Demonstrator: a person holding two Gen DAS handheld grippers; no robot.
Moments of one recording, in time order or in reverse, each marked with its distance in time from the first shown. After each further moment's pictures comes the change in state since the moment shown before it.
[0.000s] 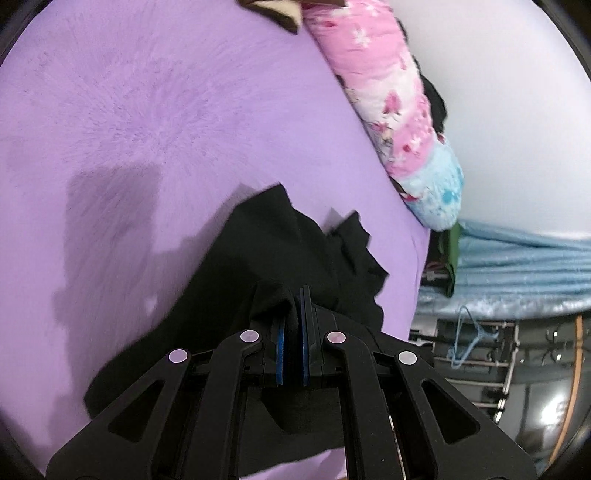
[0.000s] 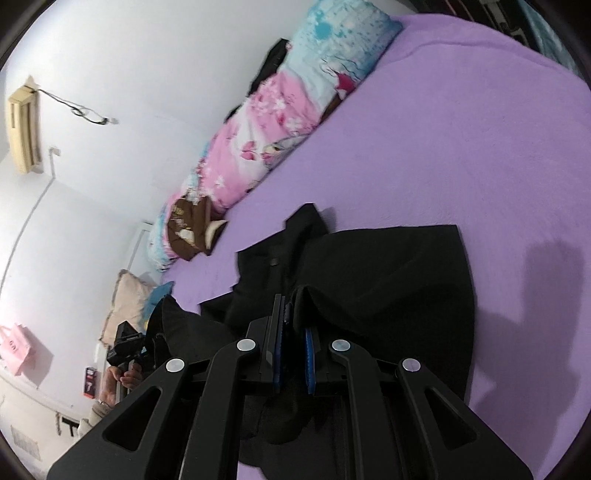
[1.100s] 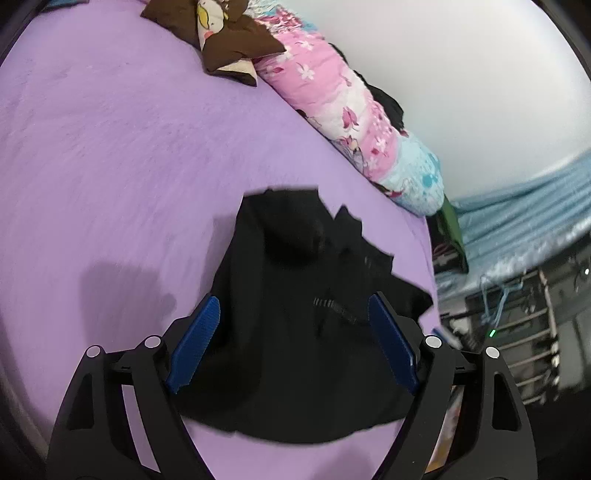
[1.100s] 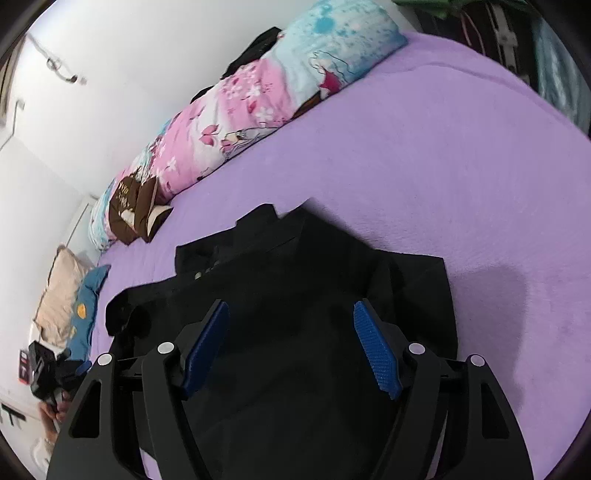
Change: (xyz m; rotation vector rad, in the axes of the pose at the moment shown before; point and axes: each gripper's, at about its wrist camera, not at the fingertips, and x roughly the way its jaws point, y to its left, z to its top) left arm -0.078 0.008 -0.109 0.319 -0.226 0.054; right arm 0.028 0.038 0.000 -0.167 -0.004 -0.250
